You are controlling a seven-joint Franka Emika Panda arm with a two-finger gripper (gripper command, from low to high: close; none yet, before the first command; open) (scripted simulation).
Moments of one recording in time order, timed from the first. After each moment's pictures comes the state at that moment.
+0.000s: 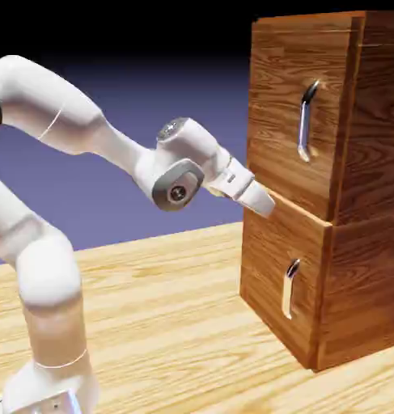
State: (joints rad) arm 0.03 -0.58 -0.02 -2.80 -0.05 3.04 0.78
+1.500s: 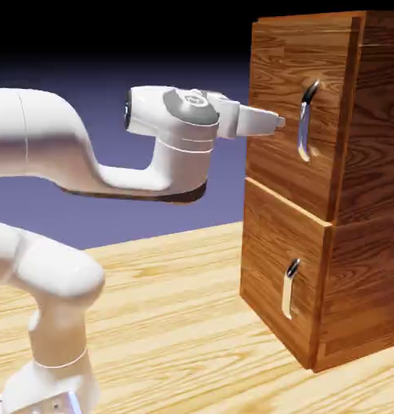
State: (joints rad) arm 0.62 -0.94 -0.72 -2.47 -2.01 3.01 2.20
